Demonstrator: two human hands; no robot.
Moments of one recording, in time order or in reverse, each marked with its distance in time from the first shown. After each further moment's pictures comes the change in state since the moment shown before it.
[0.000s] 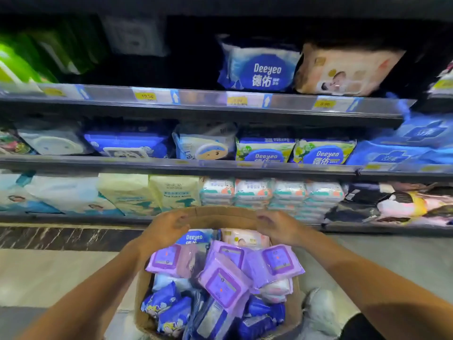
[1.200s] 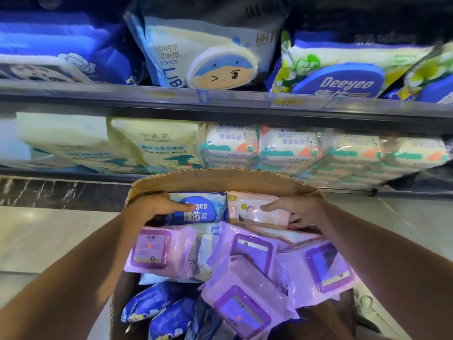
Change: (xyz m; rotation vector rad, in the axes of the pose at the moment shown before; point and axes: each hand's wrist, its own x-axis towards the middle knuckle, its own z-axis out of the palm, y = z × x) left_hand 0.144 -0.123 0.085 -0.054 -0.404 -0.589; right_hand 0.152 0.086 0.105 0.562 -0.291 0.894
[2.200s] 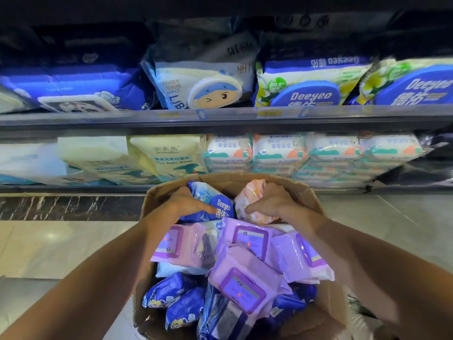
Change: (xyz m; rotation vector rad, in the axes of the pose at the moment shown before) left_hand -0.064 0.048 0.011 -0.259 0.159 0.060; right_hand -0.080 -0.029 0.036 -0.351 0.293 -0.444
